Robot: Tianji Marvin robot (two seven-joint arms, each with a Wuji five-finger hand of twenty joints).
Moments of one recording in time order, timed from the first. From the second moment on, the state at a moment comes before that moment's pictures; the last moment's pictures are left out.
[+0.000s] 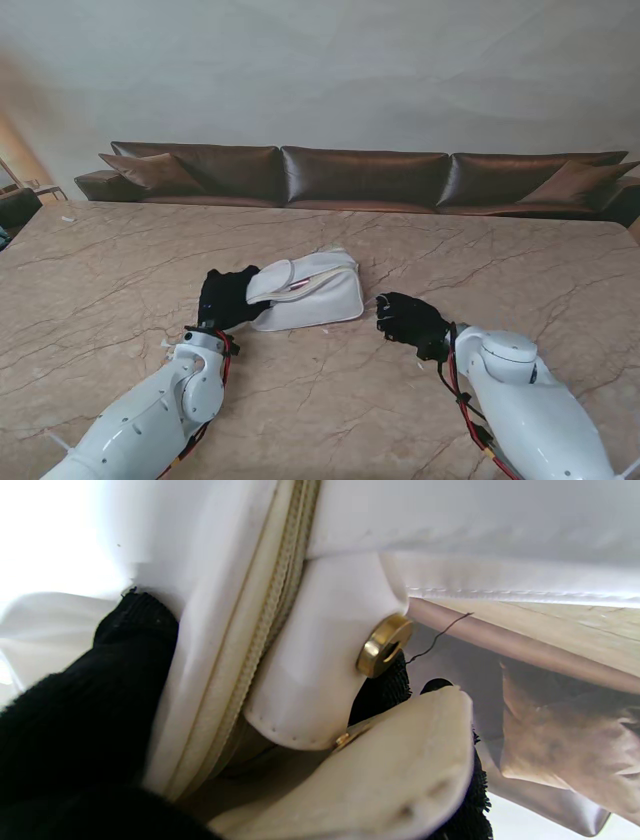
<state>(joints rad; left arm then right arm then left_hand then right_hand) 1.21 -1.24 -0.84 -0.93 0.69 -0.13 0.79 -1.38 -1.22 1.34 -1.17 0.55 0.32 0.39 0.60 -0.66 0.77 -0.35 0.65 -0.10 1.08 0.99 1.06 -0.07 0.60 1.10 0.96 0.22 0.95 1.06 0.31 0.33 1.23 0.88 0.58 -0.54 1.23 -0.21 0.81 -0.14 0.95 0.64 0.72 0.04 0.95 0.82 0.62 0.12 1.05 1.06 0.40 0.06 1.47 1.02</state>
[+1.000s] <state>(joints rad) 1.28 -1.16 -0.89 -1.07 0.81 -0.15 0.64 -1.42 -1.19 1.37 -1.36 0.55 0.33 0.37 0.60 -0.63 0.78 -0.31 0.66 -0.10 1.07 1.03 1.01 -0.08 0.60 1.13 0.95 0.21 0.94 1.08 0.29 0.30 1.22 0.88 0.58 -0.54 1.23 -0.21 0.81 -0.08 0.94 0.64 0.72 0.05 0.93 0.75 0.62 0.14 1.02 1.06 0.37 0.14 1.46 1.04</state>
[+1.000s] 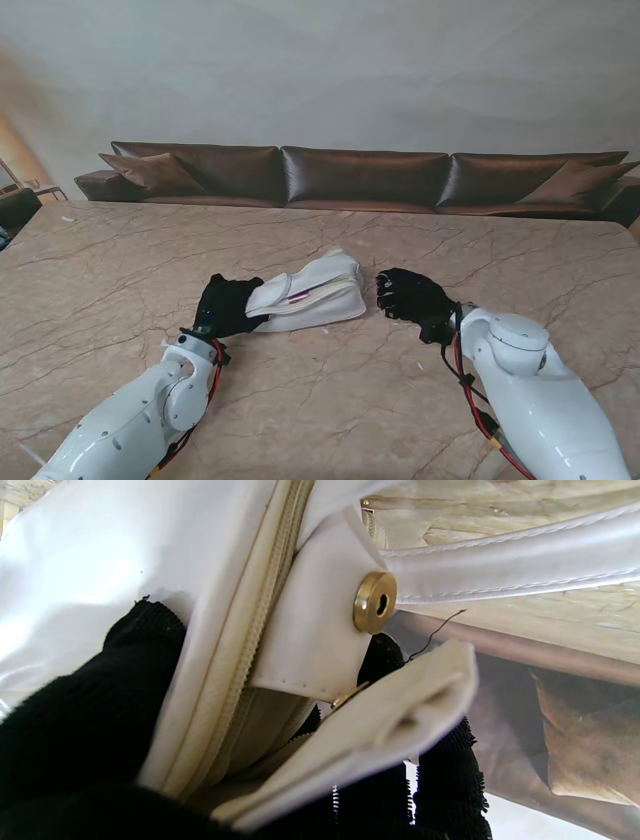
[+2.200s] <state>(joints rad) 1.24 -1.14 -0.80 -1.10 0.81 -0.12 0.54 -1.32 -1.12 1.24 -1.49 0.40 0.35 0.46 0.60 -0.65 0.89 -0.27 0.67 -0.09 1.08 1.03 1.01 -0.05 0.63 1.20 0.95 0.22 0.94 1.10 0.29 0.29 1.22 0.88 0.57 -0.53 1.21 -0.21 0.82 -0.05 0.94 0.62 0.83 0.08 0.90 0.56 0.84 0.14 1.12 1.04 0.64 0.13 1.65 1.00</state>
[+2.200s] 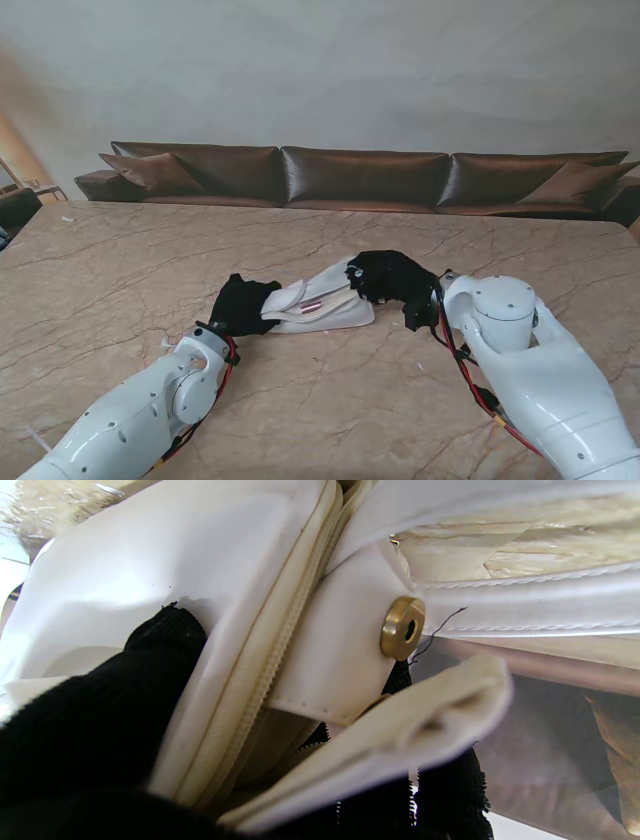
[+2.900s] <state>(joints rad) 1.23 -1.13 -0.76 -1.11 0.82 -0.13 0.54 -1.21 -1.10 1.13 -1.42 0.41 0.40 0.58 0.61 -0.69 0.94 -0.26 0.69 -0.08 1.09 1.03 1.01 -0.03 0.63 1.22 0.96 0.25 0.96 1.11 0.30 0.29 1.22 0.88 0.57 -0.52 1.15 -0.21 0.83 -0.03 0.93 0.62 0.83 0.10 0.90 0.48 0.92 0.13 1.14 0.93 0.72 0.14 1.70 0.88</state>
